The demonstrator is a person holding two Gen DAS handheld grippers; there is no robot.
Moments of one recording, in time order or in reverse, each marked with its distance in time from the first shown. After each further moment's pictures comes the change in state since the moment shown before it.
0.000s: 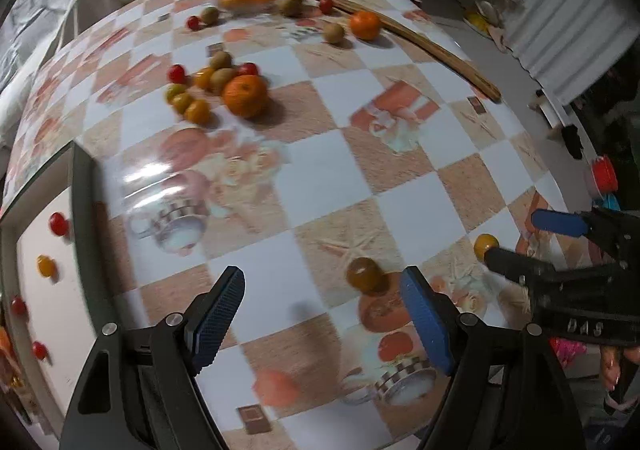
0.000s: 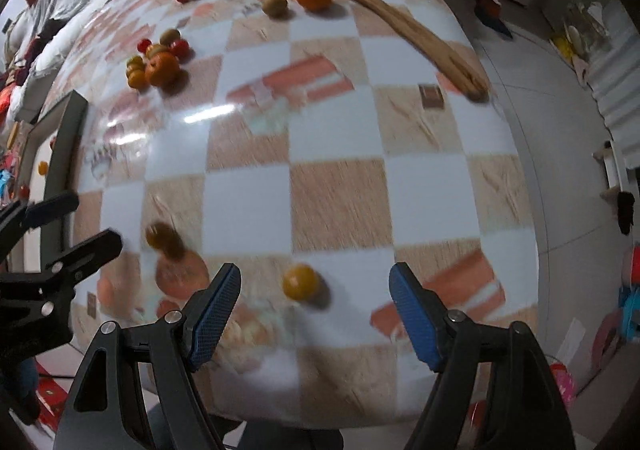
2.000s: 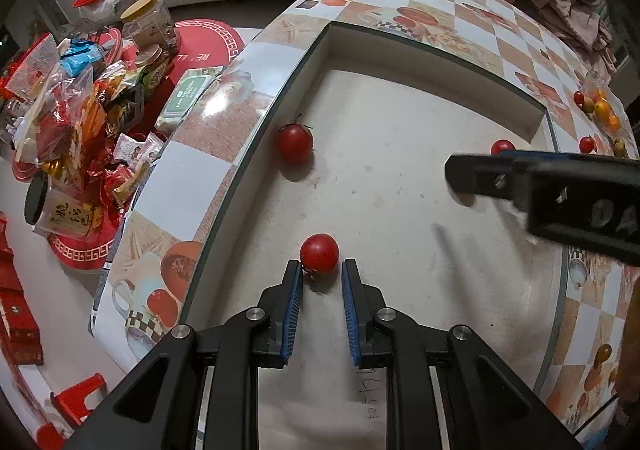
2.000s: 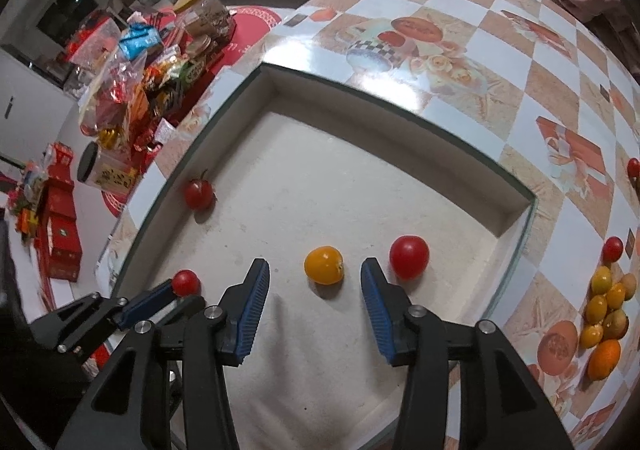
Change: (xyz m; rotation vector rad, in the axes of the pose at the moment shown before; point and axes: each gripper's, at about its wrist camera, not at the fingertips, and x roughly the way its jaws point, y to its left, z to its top) left arm -0.041 0.276 -0.128 -0.741 -0.048 0.347; right arm 0.054 0.396 0.099 -0.664 0.048 0.361
